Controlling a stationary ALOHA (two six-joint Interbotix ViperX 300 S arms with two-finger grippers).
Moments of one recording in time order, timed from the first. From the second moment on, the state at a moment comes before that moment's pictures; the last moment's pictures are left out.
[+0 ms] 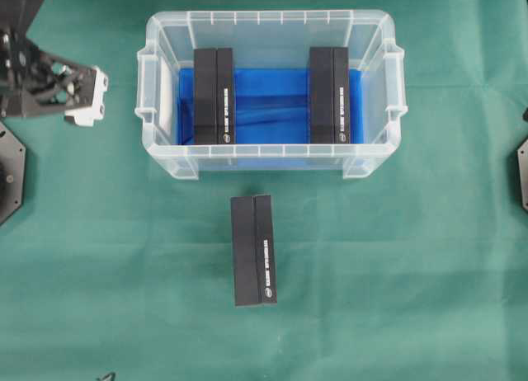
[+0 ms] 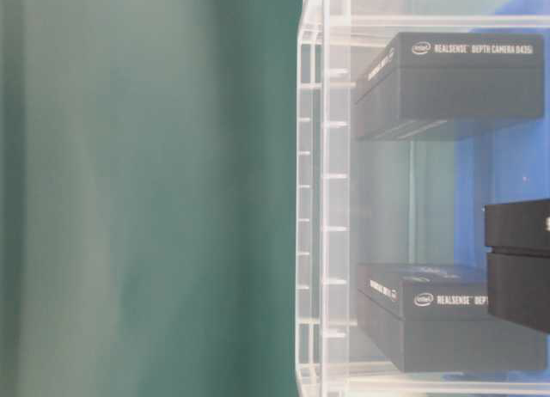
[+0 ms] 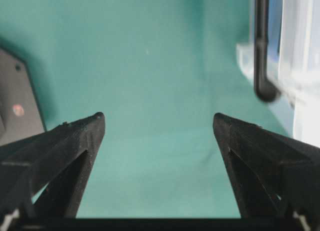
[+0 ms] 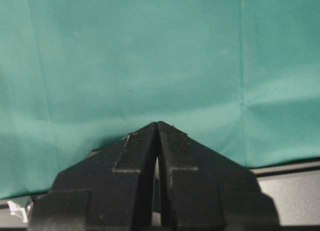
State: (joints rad) left arm 0.19 -0.50 0.58 0.12 1.33 -1.33; right arm 0.00 -0.77 0.59 -0.12 1.44 0.23
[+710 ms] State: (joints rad) left arm 0.22 -0.50 0.57 0.10 1.32 -1.31; right arm 0.00 -0.76 0.59 -0.12 1.44 0.23
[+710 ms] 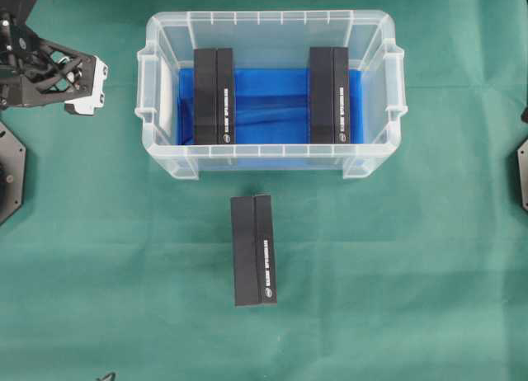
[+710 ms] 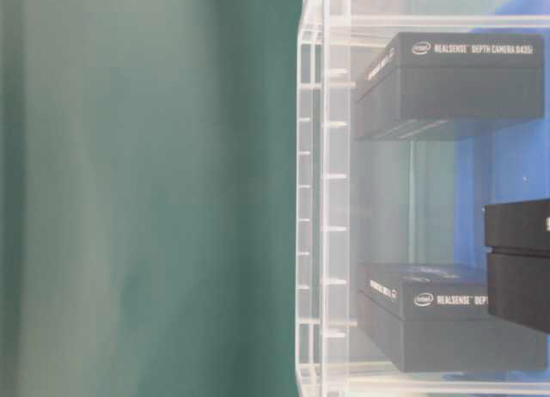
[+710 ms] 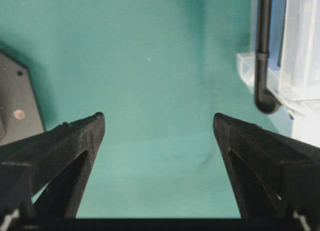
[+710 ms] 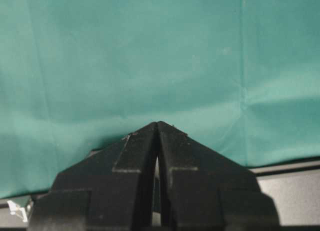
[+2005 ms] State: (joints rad) left arm 0.13 0.06 -0.05 0.09 1.33 -1.31; right arm 0.00 -0.76 0.59 -0.12 1.44 0.24
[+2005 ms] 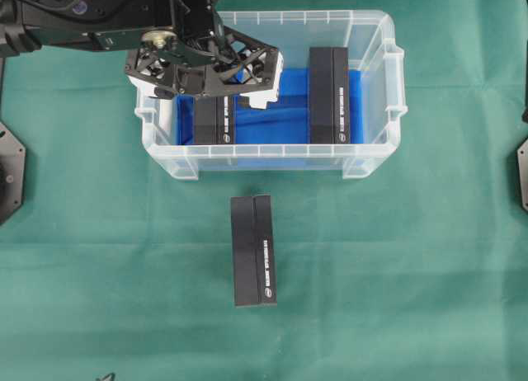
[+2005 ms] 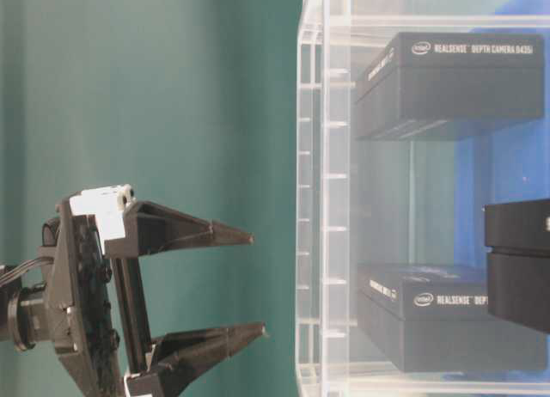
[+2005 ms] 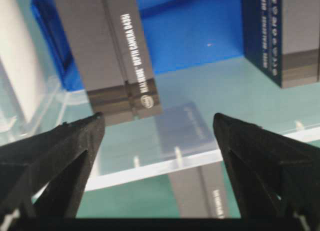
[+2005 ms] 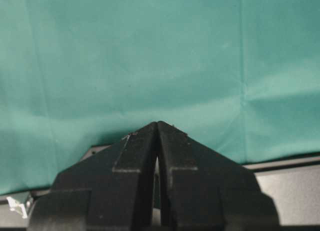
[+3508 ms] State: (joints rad) left arm 0.13 0.06 -0.03 0.10 1.36 -1.32; right arm 0.00 -0.77 0.59 -0.12 1.47 0.24
